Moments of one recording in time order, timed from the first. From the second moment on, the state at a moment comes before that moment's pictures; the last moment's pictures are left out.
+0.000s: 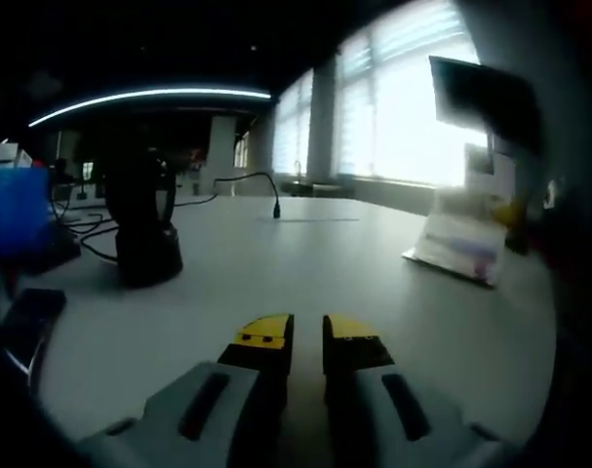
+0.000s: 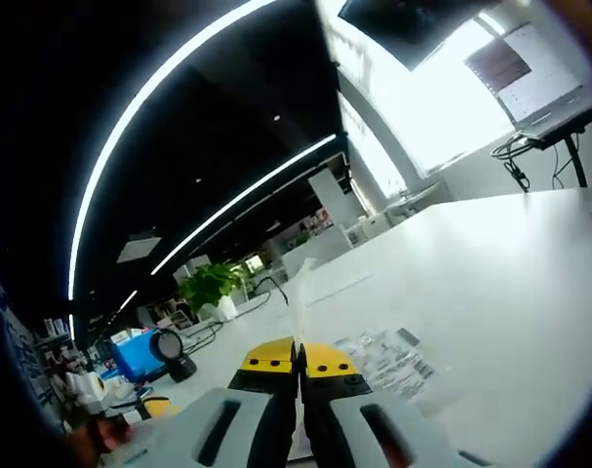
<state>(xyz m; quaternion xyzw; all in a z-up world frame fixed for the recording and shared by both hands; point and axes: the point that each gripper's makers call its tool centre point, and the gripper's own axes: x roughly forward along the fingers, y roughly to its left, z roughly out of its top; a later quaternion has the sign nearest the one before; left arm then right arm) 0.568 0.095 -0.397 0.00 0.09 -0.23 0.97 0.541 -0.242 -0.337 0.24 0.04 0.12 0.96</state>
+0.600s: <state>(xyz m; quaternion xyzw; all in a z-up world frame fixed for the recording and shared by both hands) 0.566 0.094 -0.397 0.02 0.09 -0.23 0.97 0.551 -0.253 -0.372 0.23 0.08 0.09 0.97</state>
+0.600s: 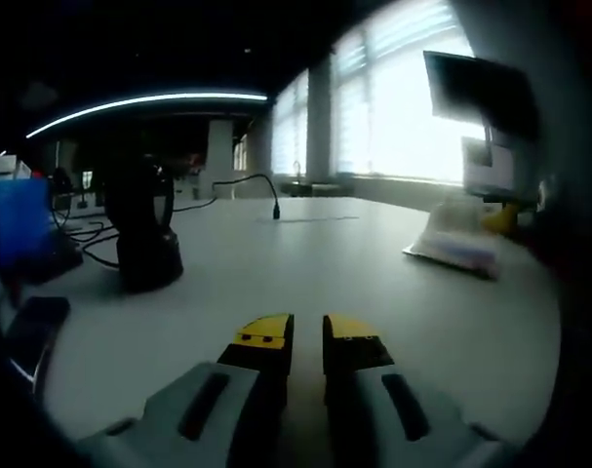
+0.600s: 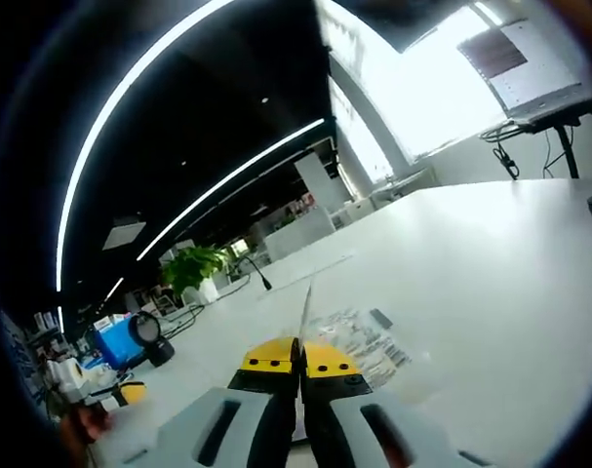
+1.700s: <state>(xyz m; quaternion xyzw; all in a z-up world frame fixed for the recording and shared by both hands) 0.564 0.092 -0.396 0.03 0.08 -0.23 0.97 0.539 -0.314 -0.381 0.12 0.08 -0.01 0.99</state>
